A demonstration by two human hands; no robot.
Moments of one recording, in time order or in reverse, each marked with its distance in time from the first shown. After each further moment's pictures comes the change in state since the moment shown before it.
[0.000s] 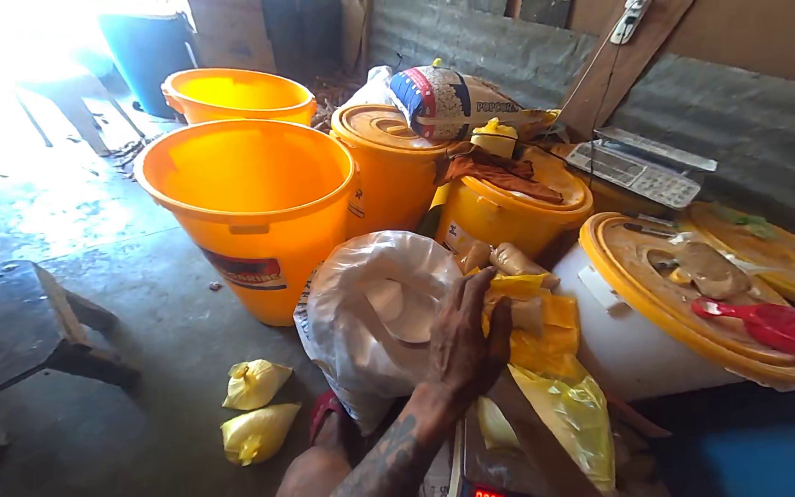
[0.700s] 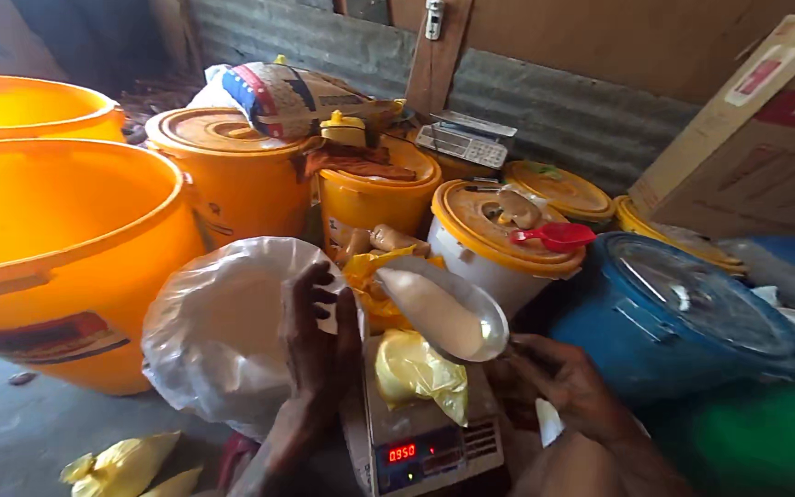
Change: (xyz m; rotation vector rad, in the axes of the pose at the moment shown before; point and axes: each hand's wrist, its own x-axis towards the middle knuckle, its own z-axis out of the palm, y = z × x) left_hand -0.022 0.028 -0.001 -0.041 -0.007 0.055; right_hand -0.194 0.120 -0.137 0.363 0.458 -0.359
